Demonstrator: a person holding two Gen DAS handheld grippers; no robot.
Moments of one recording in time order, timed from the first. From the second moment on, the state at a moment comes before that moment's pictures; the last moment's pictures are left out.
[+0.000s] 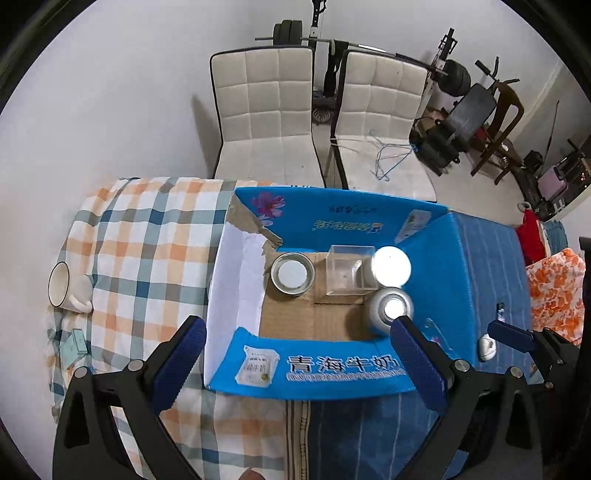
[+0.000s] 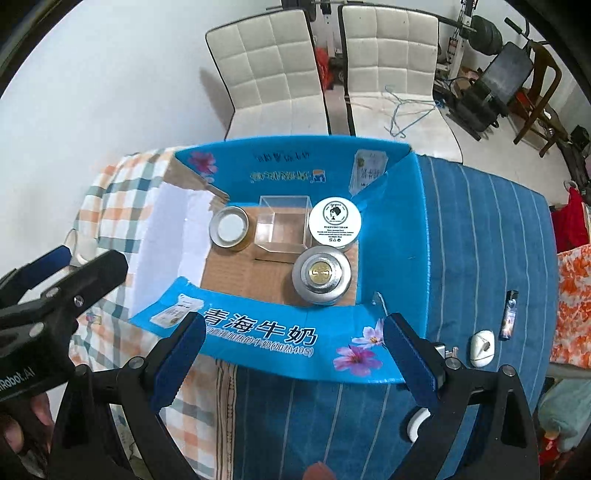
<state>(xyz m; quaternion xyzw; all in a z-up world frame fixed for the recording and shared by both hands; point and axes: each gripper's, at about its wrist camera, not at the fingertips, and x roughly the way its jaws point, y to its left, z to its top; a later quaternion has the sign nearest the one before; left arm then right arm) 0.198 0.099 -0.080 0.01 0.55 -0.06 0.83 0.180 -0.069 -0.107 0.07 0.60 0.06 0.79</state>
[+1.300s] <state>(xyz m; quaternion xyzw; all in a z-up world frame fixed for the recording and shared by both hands) 0.101 -0.174 -0.215 0.06 0.66 -0.19 0.72 0.006 -0.373 -0.225 0.16 0.65 -0.11 0.73</state>
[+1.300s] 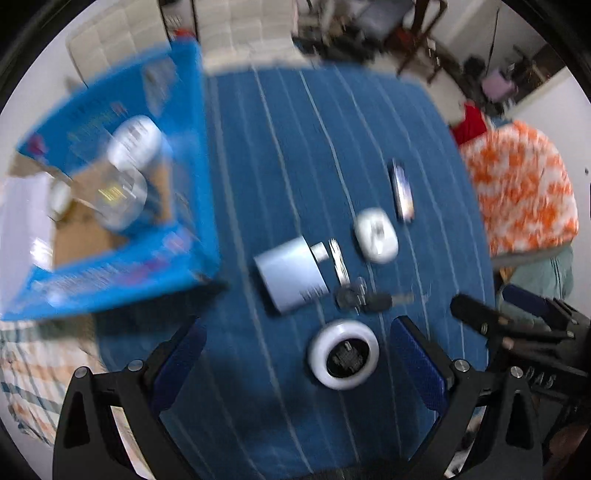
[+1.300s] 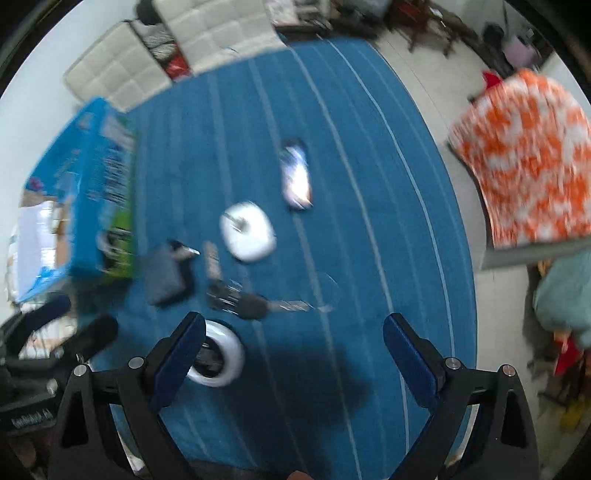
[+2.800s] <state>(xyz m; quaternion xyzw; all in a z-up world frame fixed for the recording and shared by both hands) 0.101 -0.183 -0.315 0.08 0.72 -0.16 0.67 0.065 -0.377 -0.320 0.12 0.69 -0.09 0.71</state>
